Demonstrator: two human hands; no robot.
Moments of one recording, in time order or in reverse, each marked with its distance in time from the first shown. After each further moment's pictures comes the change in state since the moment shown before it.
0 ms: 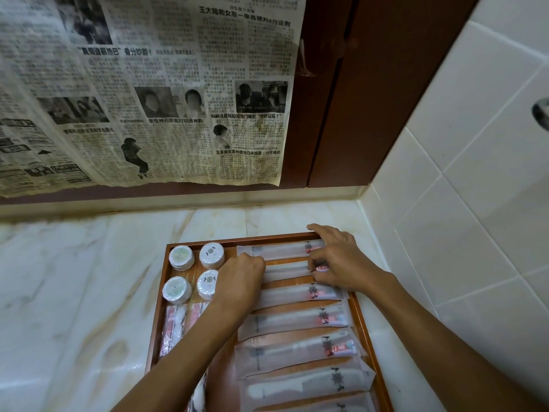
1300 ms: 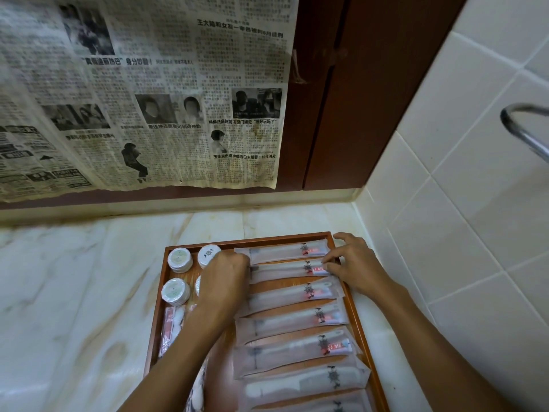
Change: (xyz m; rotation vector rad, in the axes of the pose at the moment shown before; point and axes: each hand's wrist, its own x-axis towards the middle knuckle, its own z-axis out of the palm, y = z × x) left_hand -0.006 -0.021 -0.001 -0.175 0.135 -0.082; right_hand -0.019 0.023 0.009 0.205 0.145 0.339
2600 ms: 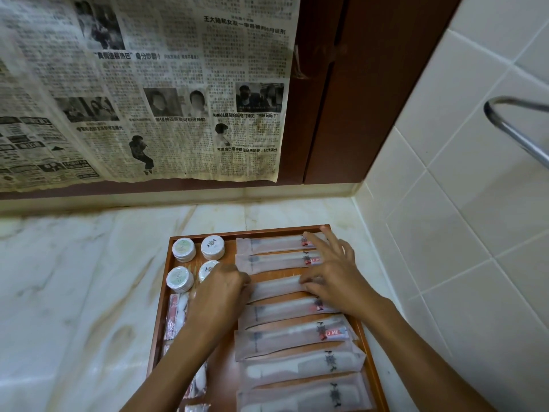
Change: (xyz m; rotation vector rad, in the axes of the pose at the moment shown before) left_hand -0.047 -0.009 -0.001 -0.185 0.021 0.156; right_hand -0.040 -0.037 0.015 -0.156 0.009 -0.379
